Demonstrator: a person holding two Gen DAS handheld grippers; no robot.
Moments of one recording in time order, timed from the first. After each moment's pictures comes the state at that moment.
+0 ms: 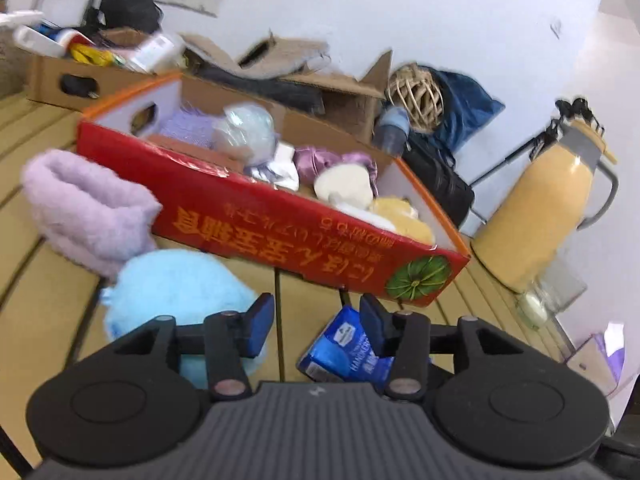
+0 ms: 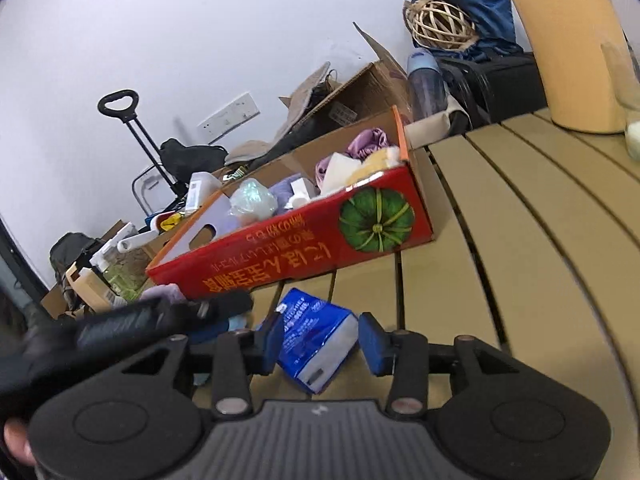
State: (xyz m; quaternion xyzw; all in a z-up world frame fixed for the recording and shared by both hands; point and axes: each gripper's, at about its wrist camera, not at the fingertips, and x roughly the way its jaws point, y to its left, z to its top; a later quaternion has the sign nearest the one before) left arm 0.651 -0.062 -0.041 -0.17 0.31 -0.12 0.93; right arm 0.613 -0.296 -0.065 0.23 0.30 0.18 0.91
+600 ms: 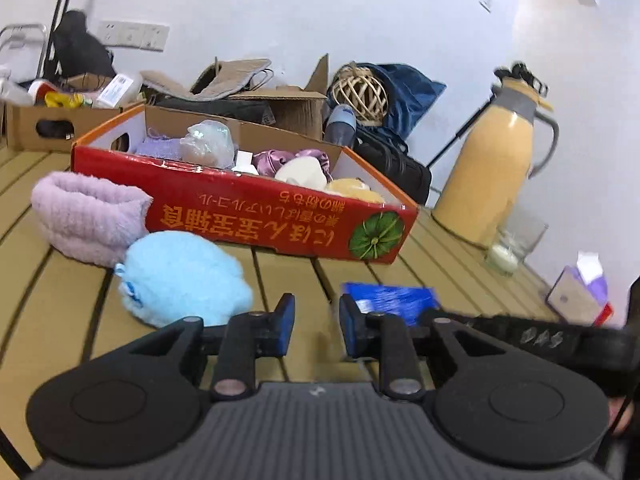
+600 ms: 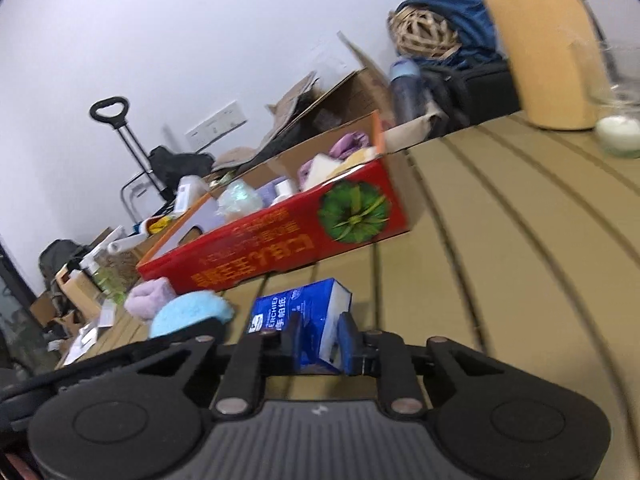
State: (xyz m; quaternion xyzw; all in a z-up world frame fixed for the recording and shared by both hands) left arm 0.585 -0.064 -0.040 -0.10 0.26 -0.17 0.95; right arm 0.585 -0.311 -0.068 0.22 0.29 0.15 0.92
